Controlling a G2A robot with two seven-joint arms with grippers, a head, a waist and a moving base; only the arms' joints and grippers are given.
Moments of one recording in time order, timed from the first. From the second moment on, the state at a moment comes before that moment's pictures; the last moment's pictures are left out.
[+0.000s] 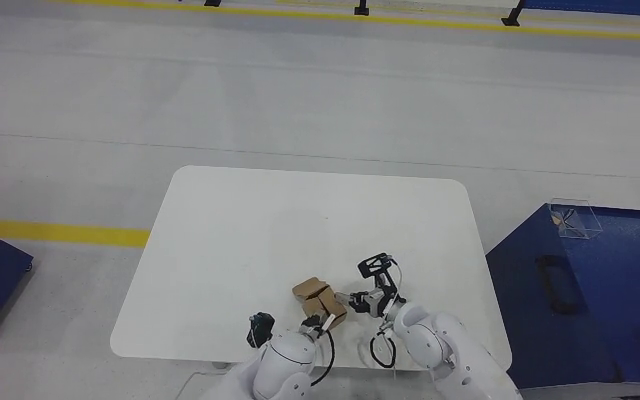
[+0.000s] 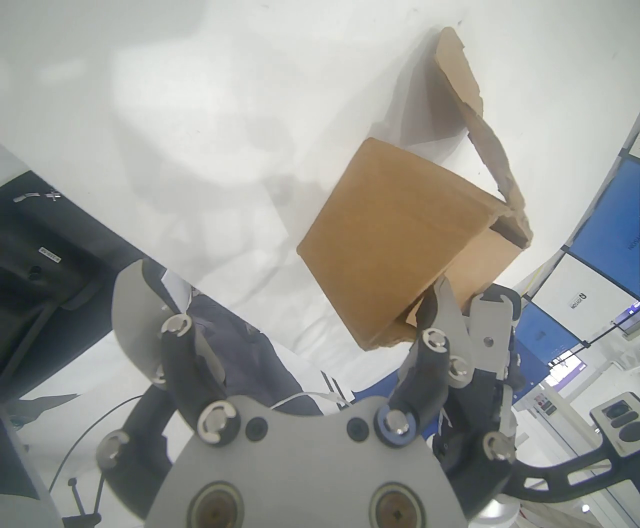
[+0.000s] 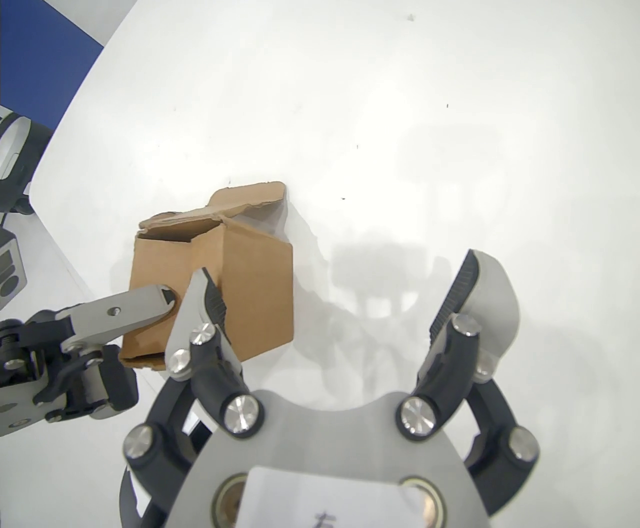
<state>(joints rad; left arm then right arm) 1.17 -1.35 -0.71 -1.71 -0.96 1.01 0.81 -1.30 -1.15 1.09 -1.58 -0.92 -0.04 0.52</state>
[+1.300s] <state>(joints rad) 1.34 -1.35 -0.84 -2.06 -0.77 0.76 0.76 -1.43 -1.11 1.23 -1.55 -0.92 -0.34 0.47</state>
